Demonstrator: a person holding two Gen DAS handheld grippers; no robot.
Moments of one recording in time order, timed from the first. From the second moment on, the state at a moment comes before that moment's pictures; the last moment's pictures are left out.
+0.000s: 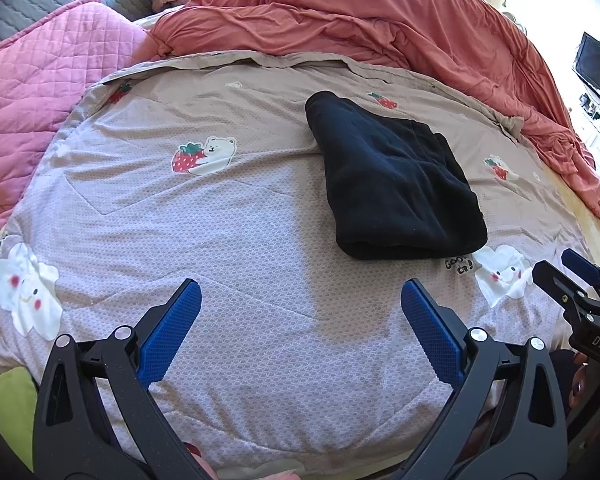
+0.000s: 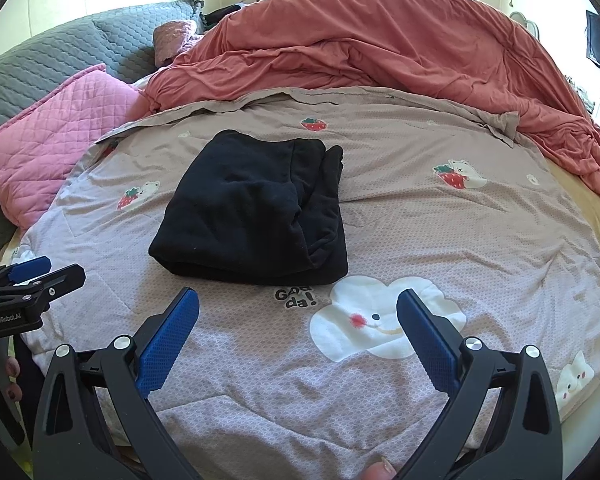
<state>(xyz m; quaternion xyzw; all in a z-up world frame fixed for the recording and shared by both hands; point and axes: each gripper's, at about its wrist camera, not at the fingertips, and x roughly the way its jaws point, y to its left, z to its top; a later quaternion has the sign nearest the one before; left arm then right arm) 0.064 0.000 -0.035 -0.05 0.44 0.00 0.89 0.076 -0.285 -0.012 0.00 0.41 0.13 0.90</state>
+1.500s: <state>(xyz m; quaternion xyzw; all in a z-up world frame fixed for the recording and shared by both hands) 0.085 0.059 -0.045 -0.11 0.47 0.03 0.88 0.050 -0.460 0.011 0.08 0.32 -0.14 0.93</state>
